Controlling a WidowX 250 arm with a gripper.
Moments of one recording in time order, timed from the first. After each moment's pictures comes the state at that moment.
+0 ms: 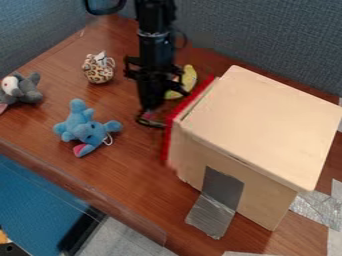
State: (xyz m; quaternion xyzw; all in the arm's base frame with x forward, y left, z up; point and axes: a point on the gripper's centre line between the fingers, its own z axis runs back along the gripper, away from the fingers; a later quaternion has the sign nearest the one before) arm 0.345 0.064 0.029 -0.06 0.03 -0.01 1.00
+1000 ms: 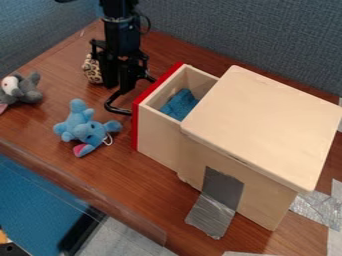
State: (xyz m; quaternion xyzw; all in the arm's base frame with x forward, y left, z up) arm 0.344 0.106 0.047 -0.03 -0.01 -0.01 1.00
